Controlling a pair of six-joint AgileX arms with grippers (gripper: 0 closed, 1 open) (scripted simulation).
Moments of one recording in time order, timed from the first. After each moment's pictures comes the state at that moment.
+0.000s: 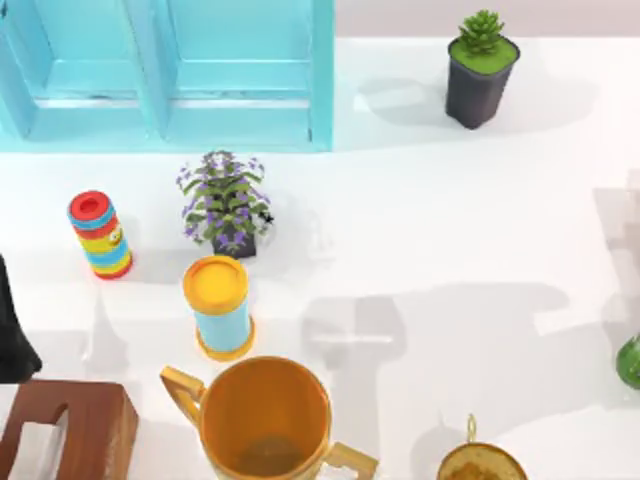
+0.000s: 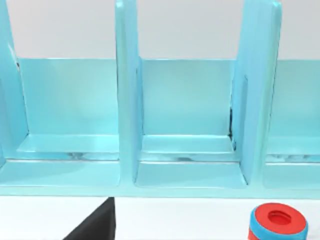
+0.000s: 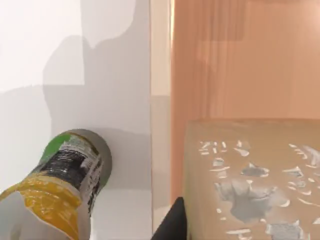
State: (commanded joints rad) left arm 0.00 0.00 0.00 0.00 0.00 0.00; right arm -0.19 1.58 1.35 -1.19 -0.03 -0.17
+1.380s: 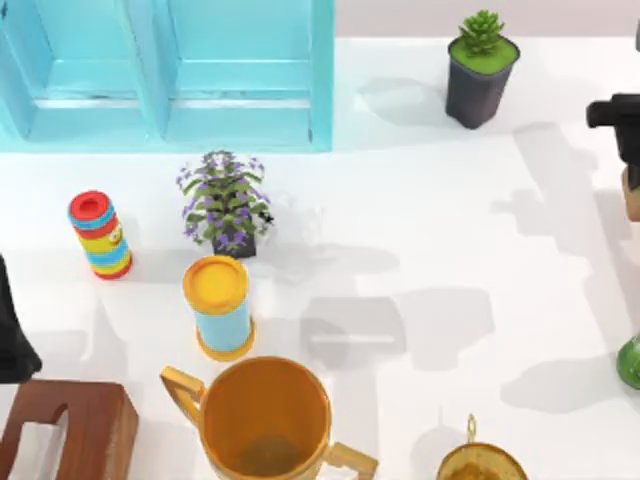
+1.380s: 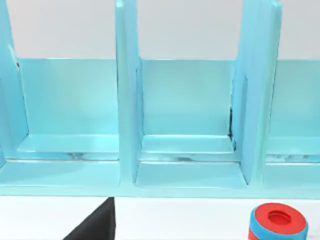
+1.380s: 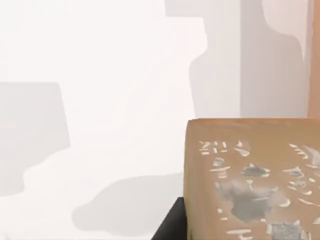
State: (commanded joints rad) left arm 0.00 0.00 0.00 0.00 0.00 0.00; right arm 0.18 1.75 1.60 -1.30 0.03 0.24
